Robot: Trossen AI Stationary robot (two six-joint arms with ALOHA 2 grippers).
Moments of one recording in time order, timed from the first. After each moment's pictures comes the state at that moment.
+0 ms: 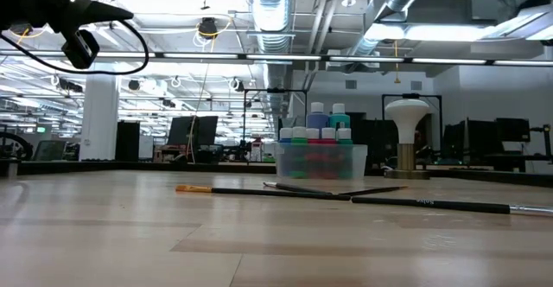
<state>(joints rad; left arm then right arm) -0.60 0.13 0.06 0.26 -0.64 -0.51 0.43 1.40 1.33 -1.56 -0.50 0.98</state>
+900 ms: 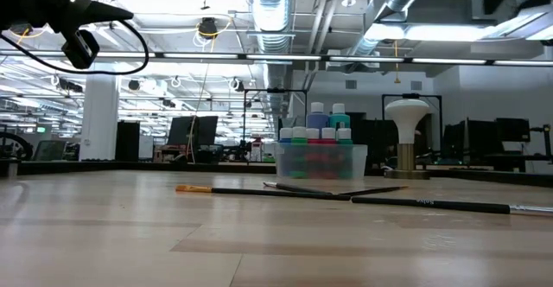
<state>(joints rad) -0.60 0.13 0.06 0.26 -0.64 -0.51 0.32 1.20 1.33 -1.40 0.08 0.80</state>
